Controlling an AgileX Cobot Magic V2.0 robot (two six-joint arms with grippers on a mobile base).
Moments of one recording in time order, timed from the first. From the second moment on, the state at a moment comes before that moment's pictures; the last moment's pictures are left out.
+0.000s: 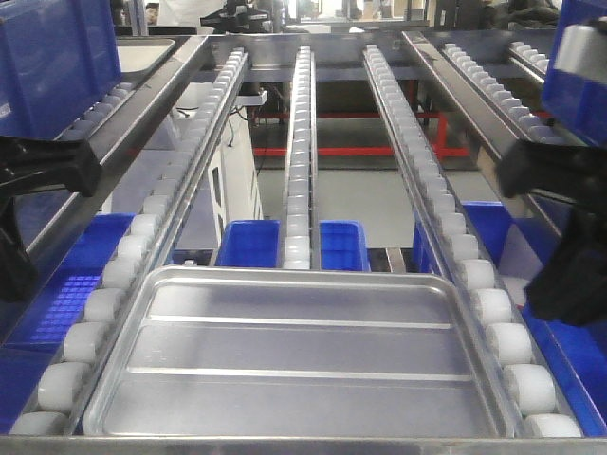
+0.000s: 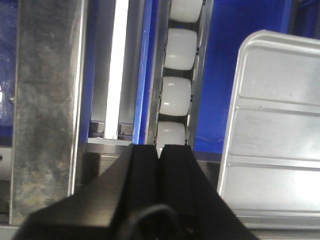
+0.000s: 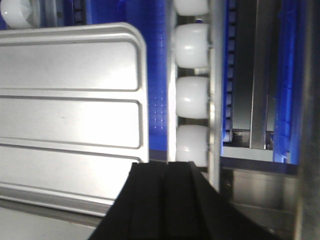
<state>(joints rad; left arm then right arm) -0.68 1.29 -0.72 0.28 0.64 -0.85 0.38 1.25 -0.60 0.25 0.44 0.32</state>
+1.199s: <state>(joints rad) -0.79 1.47 -0.87 0.24 0.67 -0.85 0.66 1.43 -0.81 -0.27 0.64 0.94</state>
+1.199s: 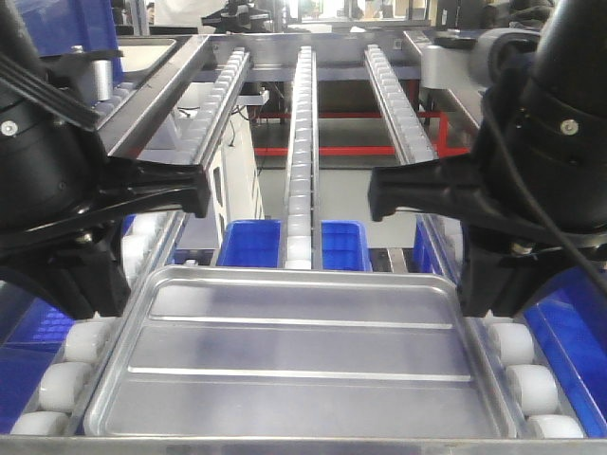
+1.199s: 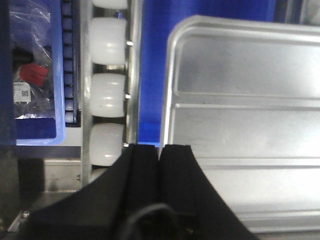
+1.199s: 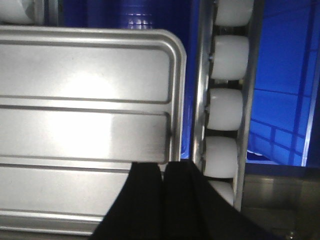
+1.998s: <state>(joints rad) -0.79 1.54 -0.90 0.26 0.67 -0.85 0.64 1.44 -0.76 -0.27 0.55 0.90</state>
